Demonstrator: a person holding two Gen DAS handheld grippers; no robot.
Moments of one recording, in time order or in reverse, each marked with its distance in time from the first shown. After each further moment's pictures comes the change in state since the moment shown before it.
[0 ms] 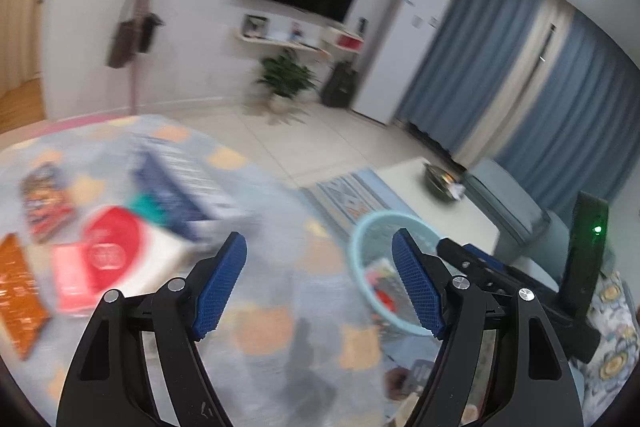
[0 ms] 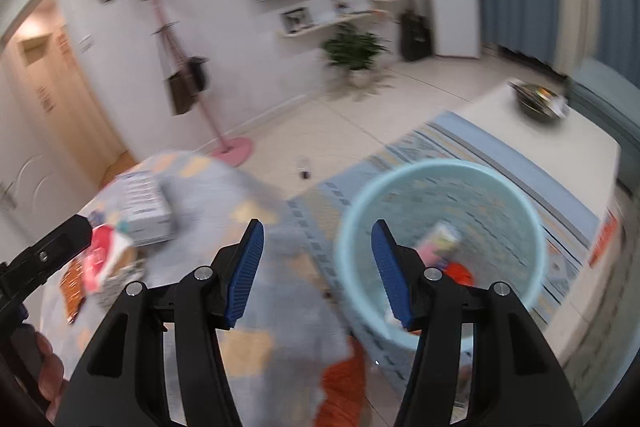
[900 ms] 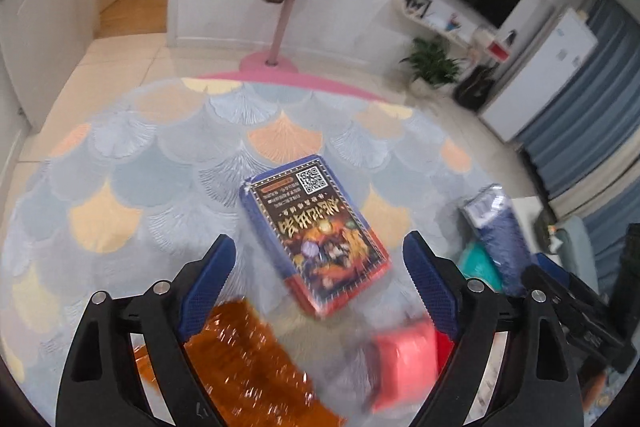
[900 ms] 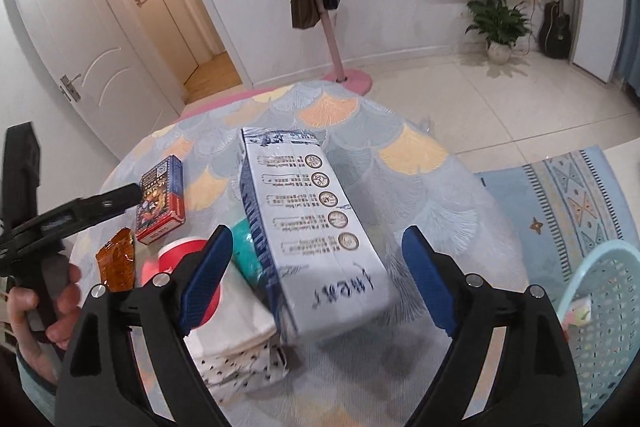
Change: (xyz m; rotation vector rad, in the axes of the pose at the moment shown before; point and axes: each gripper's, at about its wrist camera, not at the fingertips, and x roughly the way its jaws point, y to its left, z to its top) left arm 0.009 0.236 0.045 -0.320 0.163 0.352; right arm 0.152 0.181 0.032 -0.287 0.275 0.303
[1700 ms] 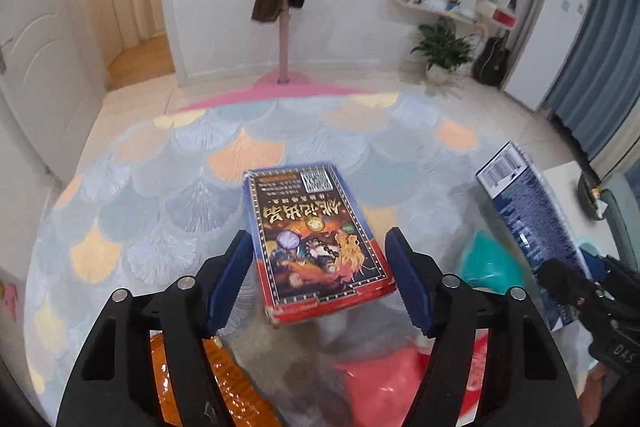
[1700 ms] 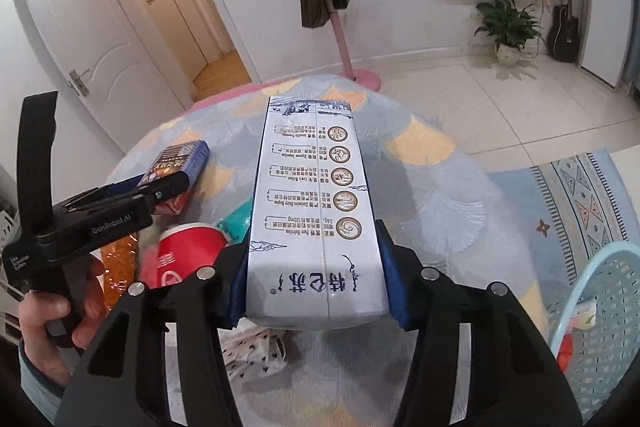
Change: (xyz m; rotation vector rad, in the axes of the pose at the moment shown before) left arm -0.008 -0.048 -0.009 0.186 -0.073 0.127; right arm -0.007 0.004 -0.010 -0.019 -0.023 0.026
